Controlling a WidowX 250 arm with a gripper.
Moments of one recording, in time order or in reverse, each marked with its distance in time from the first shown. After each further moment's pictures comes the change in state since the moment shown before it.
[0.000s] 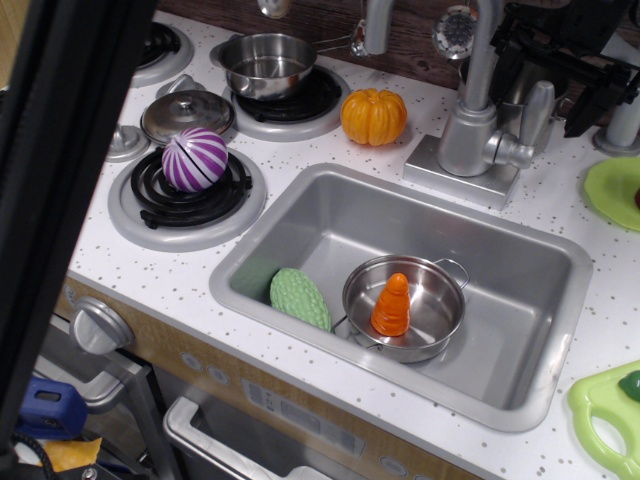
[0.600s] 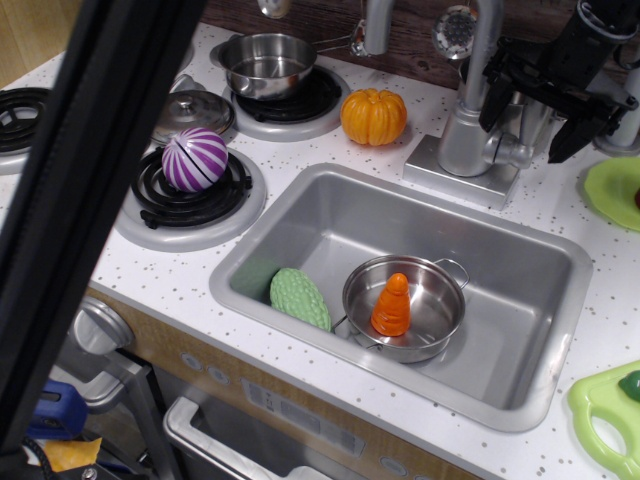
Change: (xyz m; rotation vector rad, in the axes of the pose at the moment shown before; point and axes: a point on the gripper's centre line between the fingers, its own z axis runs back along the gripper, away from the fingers) arm 0.004 -0.007 -0.028 0.057 -0.031 -0.011
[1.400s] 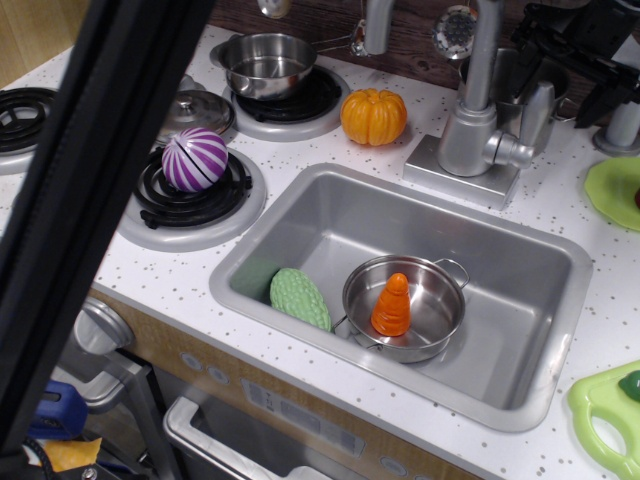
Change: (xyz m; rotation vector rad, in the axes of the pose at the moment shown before) arm 0.031 0.003 0.015 -0.030 -0.142 -0.026
